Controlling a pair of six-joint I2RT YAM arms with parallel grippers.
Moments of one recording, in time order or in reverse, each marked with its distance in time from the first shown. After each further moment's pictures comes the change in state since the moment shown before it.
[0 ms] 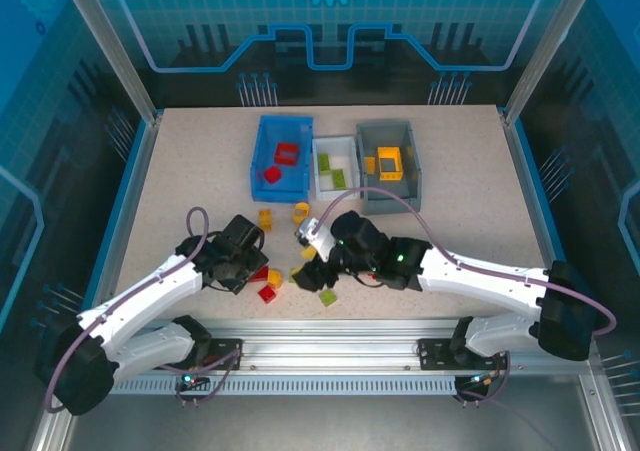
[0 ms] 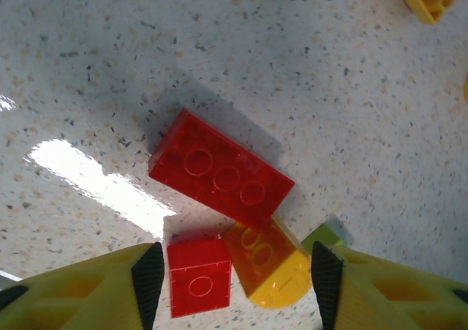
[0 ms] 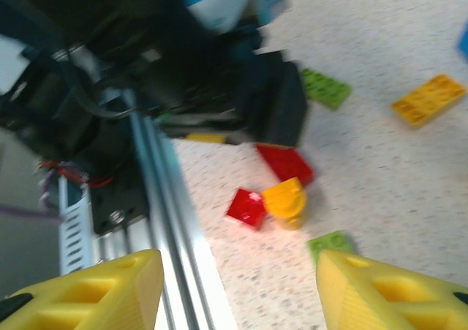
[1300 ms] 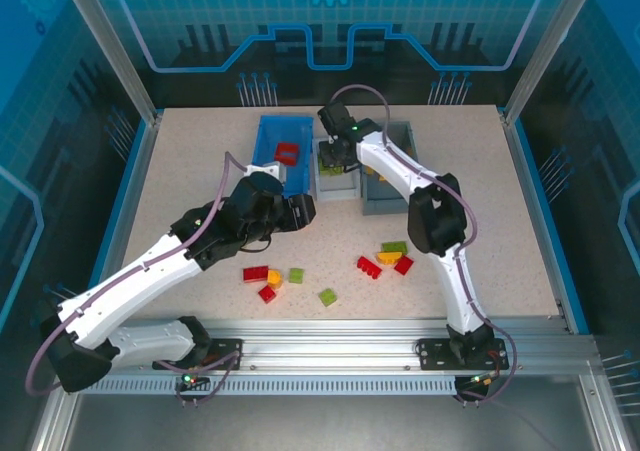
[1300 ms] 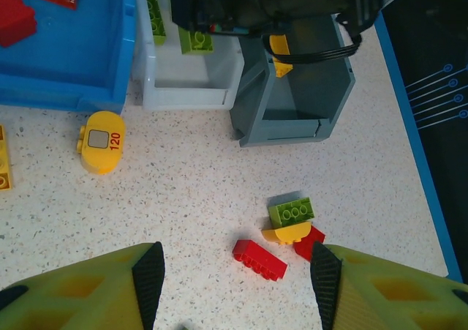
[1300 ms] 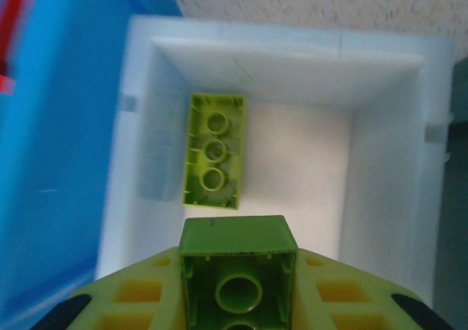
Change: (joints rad) left arm -0.222 0.086 0.480 0.173 -0.105 0.642; right arm -0.548 1.054 1.241 -0.655 0.344 0.201
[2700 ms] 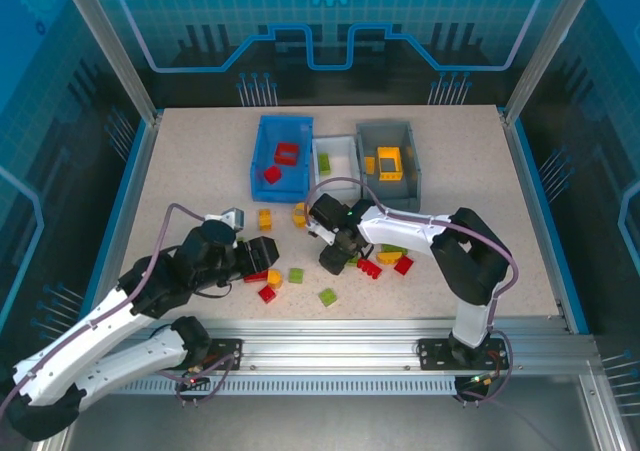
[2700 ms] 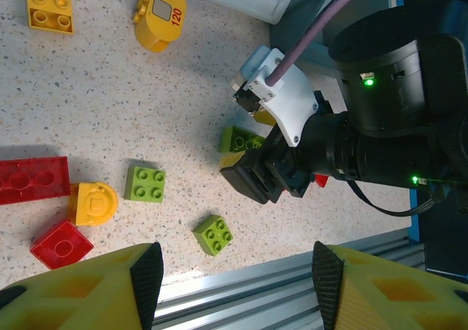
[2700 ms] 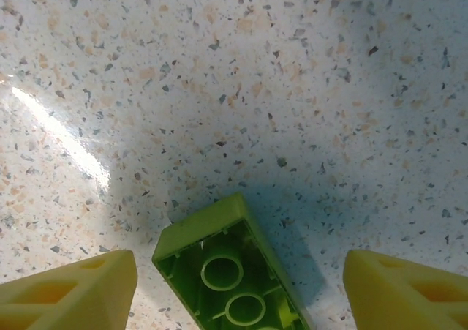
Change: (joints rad) left arm 0.000 -0.425 -0.296 -0.175 0.116 -0.208; right arm 0.310 -0.503 -0.940 0.133 -0.053 -0.416
